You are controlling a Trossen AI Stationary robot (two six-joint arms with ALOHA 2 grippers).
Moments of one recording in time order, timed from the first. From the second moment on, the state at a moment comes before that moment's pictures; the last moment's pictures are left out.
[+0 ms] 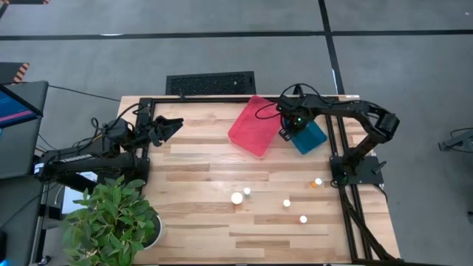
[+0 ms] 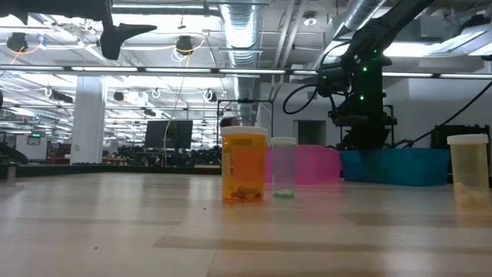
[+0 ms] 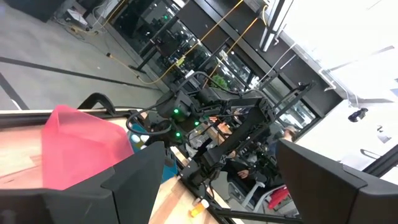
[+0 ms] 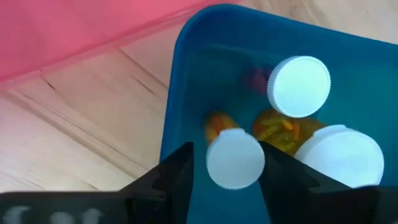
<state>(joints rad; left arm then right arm) 0.25 0.44 0.44 0.13 -0.09 -0.80 -0.62 1.60 0.99 -0.86 0.13 0.25</state>
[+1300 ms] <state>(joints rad) 0.25 0.44 0.44 0.13 -0.11 -0.80 -0.58 1.54 1.28 -1.26 0.13 0.19</state>
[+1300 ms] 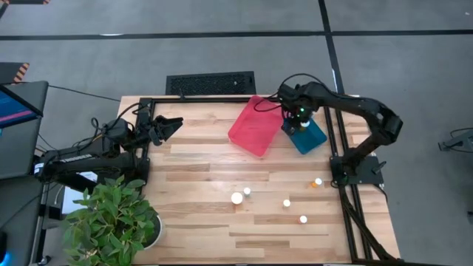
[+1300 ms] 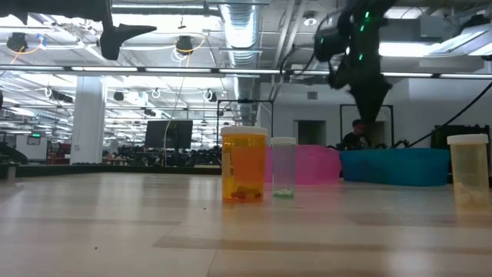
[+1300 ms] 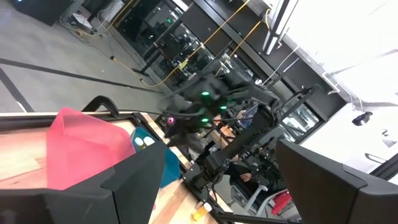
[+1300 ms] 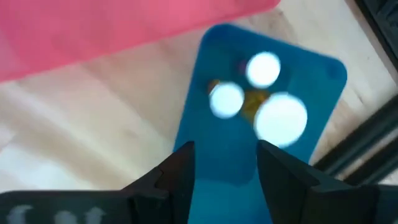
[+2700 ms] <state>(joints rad) 0.25 0.44 0.44 0.12 0.03 -0.78 0.13 1.87 1.63 -0.80 -0.03 0.04</state>
